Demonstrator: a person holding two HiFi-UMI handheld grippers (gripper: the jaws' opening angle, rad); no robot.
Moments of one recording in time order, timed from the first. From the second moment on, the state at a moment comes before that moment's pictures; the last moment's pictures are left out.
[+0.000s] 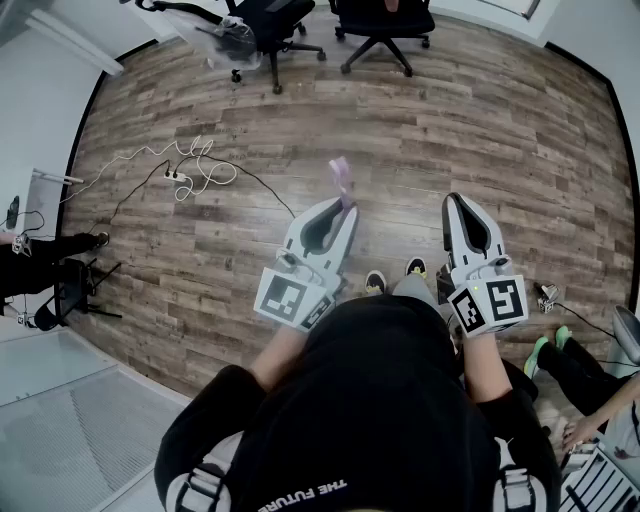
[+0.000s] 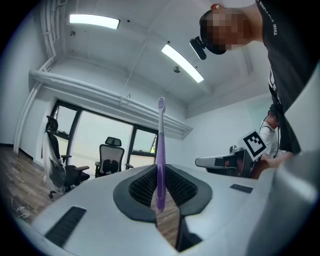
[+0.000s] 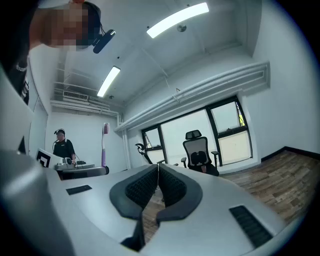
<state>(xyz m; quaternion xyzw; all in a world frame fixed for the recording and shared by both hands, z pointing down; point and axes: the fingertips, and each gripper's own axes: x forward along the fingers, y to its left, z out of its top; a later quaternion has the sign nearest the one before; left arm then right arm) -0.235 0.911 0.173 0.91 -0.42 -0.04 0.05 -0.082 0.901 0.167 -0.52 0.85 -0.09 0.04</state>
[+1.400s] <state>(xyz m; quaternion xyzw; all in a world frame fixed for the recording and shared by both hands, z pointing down) -0.160 0.702 0.175 0.91 -0.41 -0.02 0.05 -0.019 0.705 0.171 -0.43 0.88 -0.14 0.12</state>
